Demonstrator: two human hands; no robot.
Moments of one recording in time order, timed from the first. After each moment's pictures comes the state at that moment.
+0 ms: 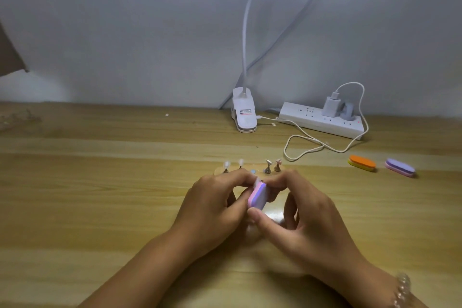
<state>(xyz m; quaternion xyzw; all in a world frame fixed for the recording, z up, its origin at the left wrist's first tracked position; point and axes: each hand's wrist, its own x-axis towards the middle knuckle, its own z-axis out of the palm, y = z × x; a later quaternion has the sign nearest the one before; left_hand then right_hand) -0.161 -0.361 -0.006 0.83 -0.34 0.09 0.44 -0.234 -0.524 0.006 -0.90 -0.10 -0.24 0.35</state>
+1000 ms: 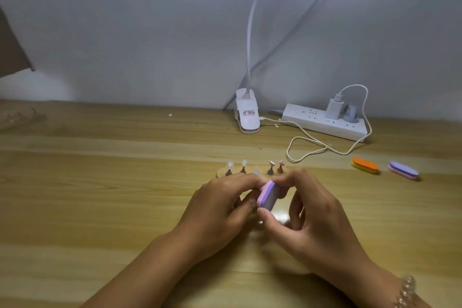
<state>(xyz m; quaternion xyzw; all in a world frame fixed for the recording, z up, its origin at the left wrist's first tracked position) -0.160 -0.360 -0.010 0.83 -0.37 0.06 0.42 -0.233 -0.527 0.007 -0.90 -0.10 -0.27 0.34</state>
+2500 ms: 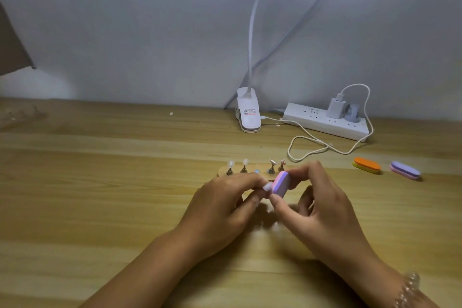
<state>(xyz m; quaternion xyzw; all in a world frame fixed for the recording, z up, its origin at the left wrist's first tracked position) -0.163 -0.362 -0.007 0.83 -0.37 0.08 0.41 -0.228 -0.534 0.006 -0.88 -0.05 -0.27 0.37</state>
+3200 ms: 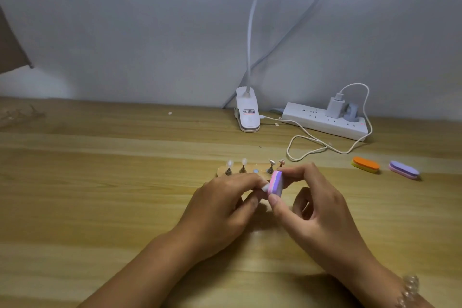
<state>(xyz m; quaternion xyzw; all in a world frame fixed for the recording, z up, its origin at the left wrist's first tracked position) -0.163 -0.362 -0.008 0.83 -0.38 0.08 0.40 -0.229 -0.531 0.007 -0.87 -0.05 -0.25 0.42</state>
